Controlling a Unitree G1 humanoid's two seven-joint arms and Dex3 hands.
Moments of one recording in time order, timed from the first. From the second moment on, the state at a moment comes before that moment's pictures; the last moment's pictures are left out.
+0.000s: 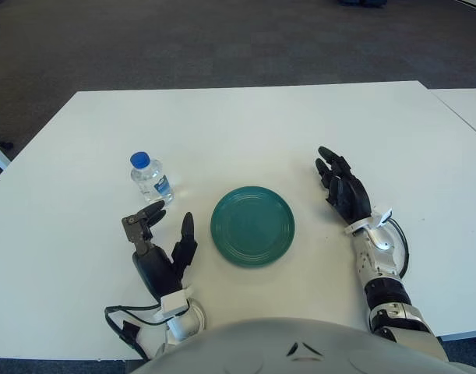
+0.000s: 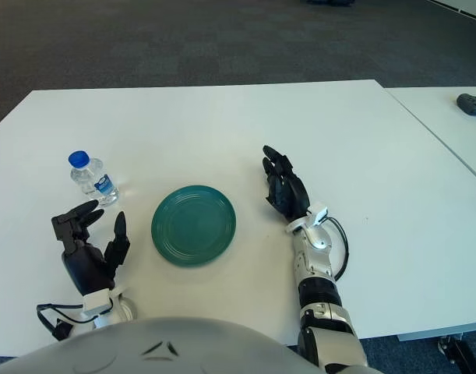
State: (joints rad) left arm 0.51 -0.15 -0.14 -0.01 0.41 -0.72 0.86; right arm -0.14 -0.07 -0.18 0.64 0.25 -0.49 0.52
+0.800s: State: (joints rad) left arm 0.49 -0.14 -0.10 -0.02 0.39 -0.51 1.06; right arm -0.23 -0.09 -0.26 0.78 0.27 -0.52 0.61
